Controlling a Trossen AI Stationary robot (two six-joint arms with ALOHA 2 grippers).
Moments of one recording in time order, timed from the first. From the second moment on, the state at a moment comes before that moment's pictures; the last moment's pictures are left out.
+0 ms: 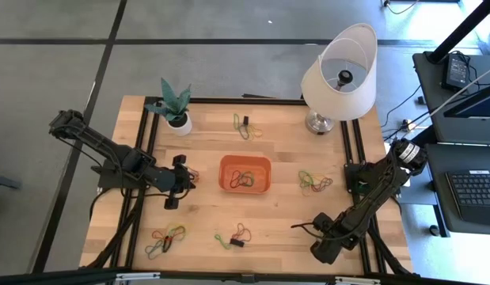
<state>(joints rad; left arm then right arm) -0.46 0.93 0.68 -0.60 -0.29 -0.33 0.90 1.66 1.01 -0.81 -0.21 1.77</state>
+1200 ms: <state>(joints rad) -0.46 0.93 0.68 -0.60 -0.29 -0.34 0.90 1.70 1.05 -0.81 -0.21 1.77</state>
